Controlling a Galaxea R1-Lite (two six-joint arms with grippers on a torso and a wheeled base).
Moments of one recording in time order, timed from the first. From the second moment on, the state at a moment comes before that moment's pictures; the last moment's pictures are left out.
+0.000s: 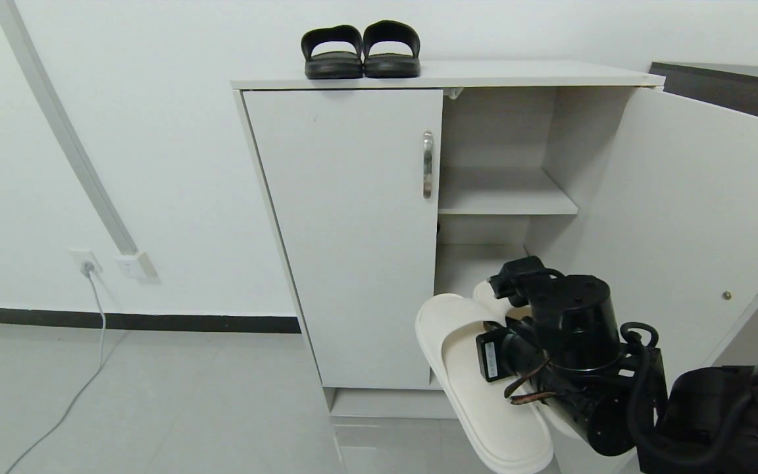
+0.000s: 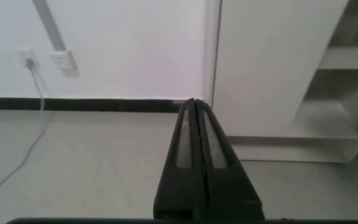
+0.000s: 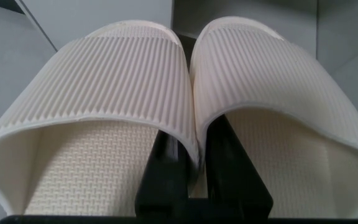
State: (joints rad) left arm 0.00 0.02 0.00 0.00 0.06 0.04; right arm 0.83 1.82 -0.77 -0.68 -0.55 0.14
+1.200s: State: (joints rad) left arm 0.00 0.00 0.00 0.00 0.03 0.01; right arm 0.82 1.92 -0.98 -0.75 -0.78 0.15
